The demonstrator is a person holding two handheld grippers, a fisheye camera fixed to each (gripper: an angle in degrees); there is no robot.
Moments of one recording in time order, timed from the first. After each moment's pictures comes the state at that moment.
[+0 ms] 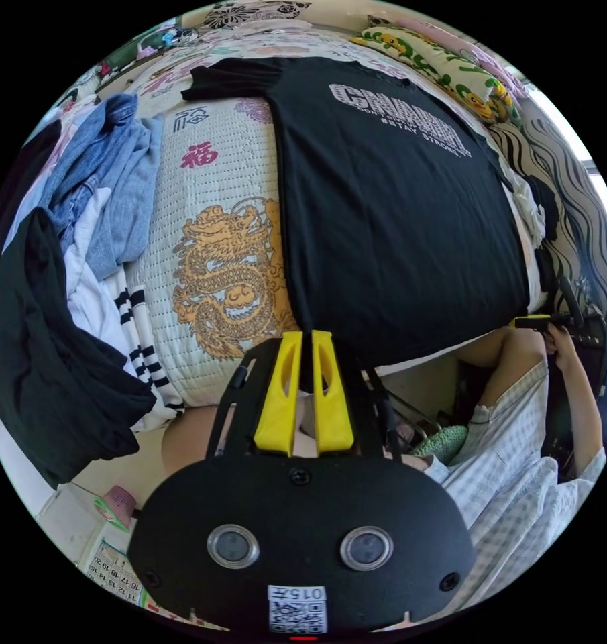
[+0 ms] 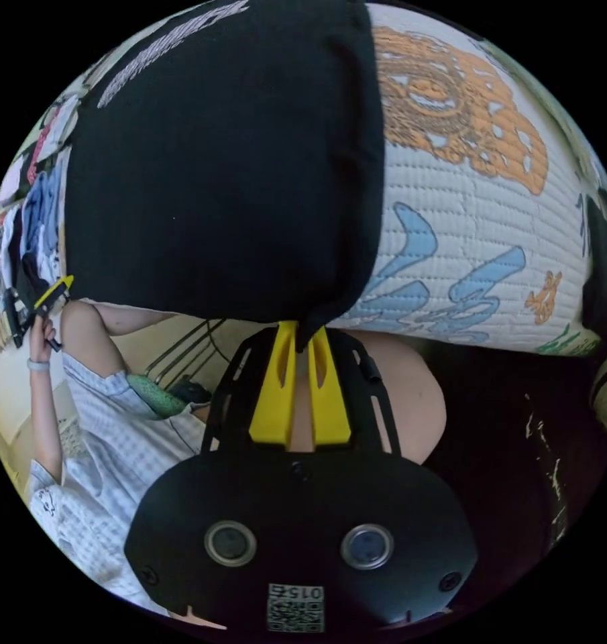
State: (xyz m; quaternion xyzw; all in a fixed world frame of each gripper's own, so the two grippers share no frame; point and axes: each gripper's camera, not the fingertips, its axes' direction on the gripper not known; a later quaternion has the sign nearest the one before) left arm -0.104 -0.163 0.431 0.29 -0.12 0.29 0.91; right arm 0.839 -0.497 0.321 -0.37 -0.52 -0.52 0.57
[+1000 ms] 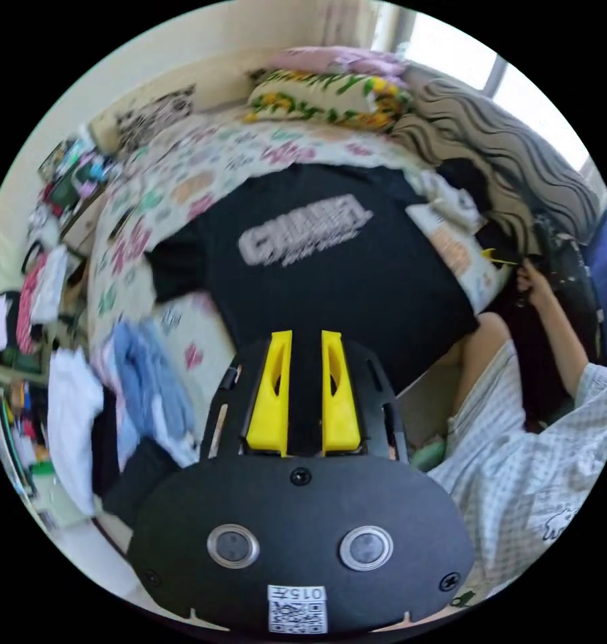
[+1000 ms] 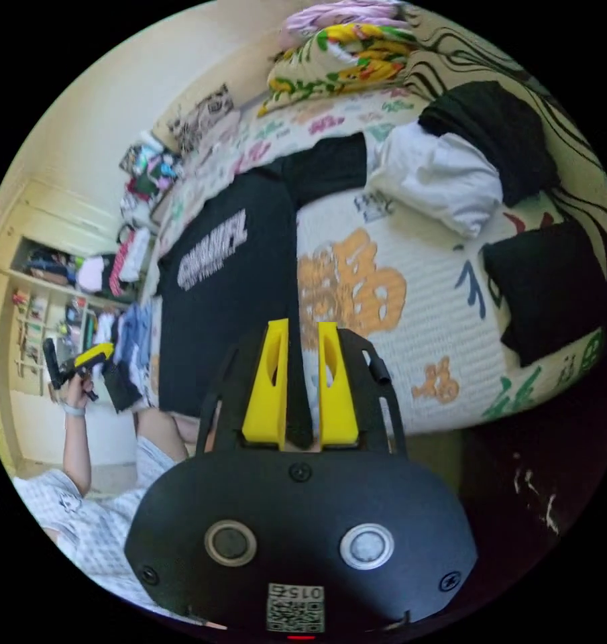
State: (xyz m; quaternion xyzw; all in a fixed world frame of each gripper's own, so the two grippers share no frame) left arm 0.280 -0.098 0.360 0.39 -0.18 0.45 0.78; right arm 0.970 -0.631 0.525 -0.26 -0.73 -0.21 0.59
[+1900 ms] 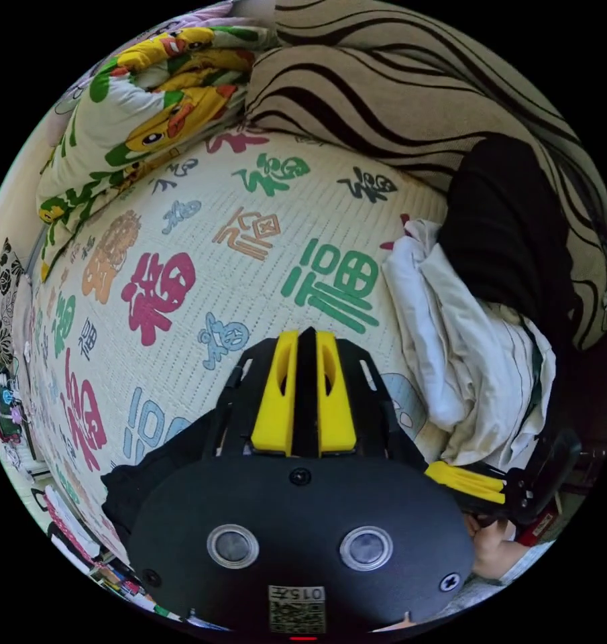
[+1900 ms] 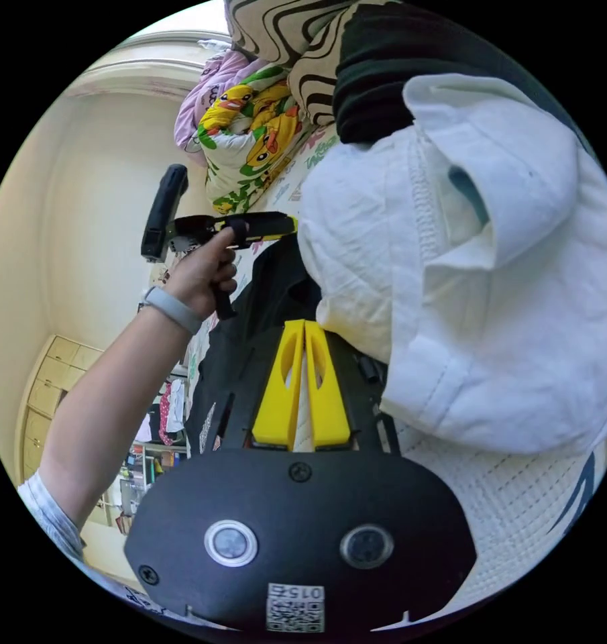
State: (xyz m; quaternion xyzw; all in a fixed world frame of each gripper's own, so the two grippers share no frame) left arm 1.127 -0.444 0.573 0.30 -0.26 0.61 0.68; right arm 0.824 -0.703 0.681 -0.29 -0.77 0.09 0.56
